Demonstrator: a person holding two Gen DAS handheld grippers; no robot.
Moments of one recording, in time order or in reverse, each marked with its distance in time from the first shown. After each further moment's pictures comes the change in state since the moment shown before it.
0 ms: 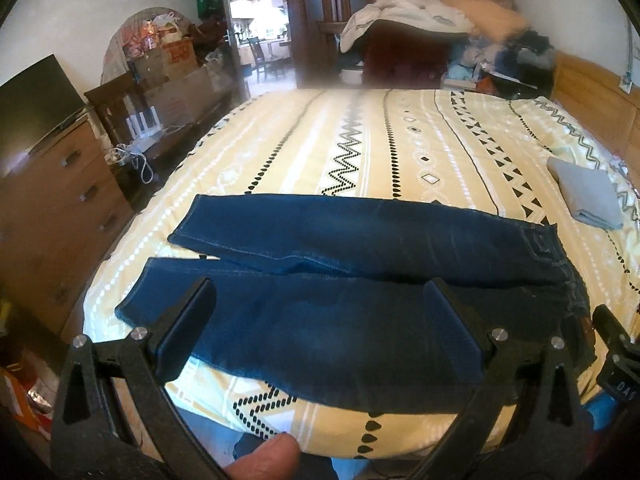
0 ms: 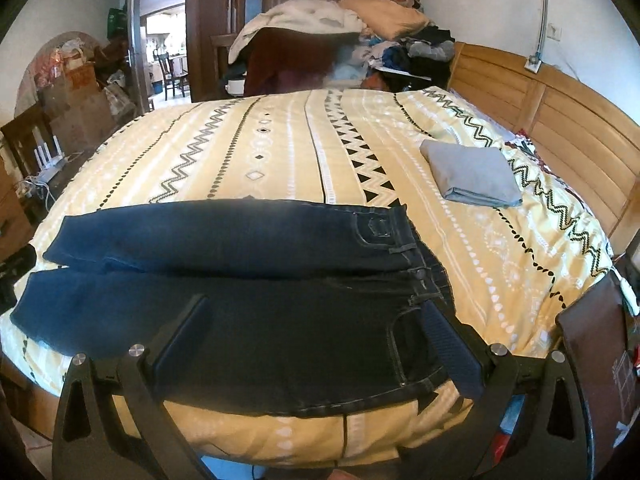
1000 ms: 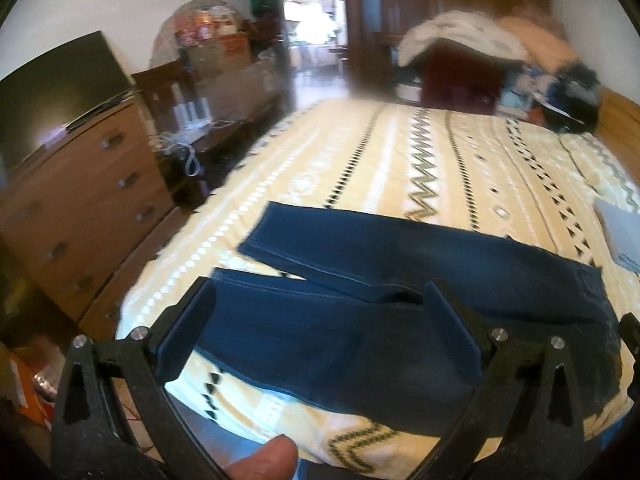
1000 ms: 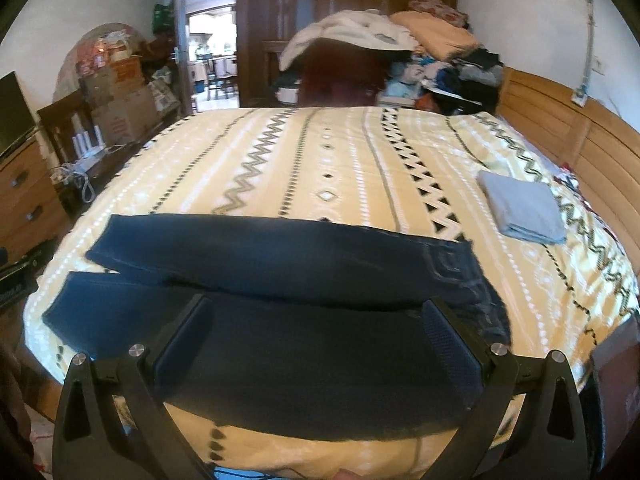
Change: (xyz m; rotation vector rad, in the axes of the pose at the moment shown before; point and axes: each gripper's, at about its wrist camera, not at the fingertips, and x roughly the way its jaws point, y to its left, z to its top) left arm 0.022 0.125 0.020 -0.123 -0.032 0.126; right arm -0.007 0.106 0.034 -0.096 -0.042 0.139
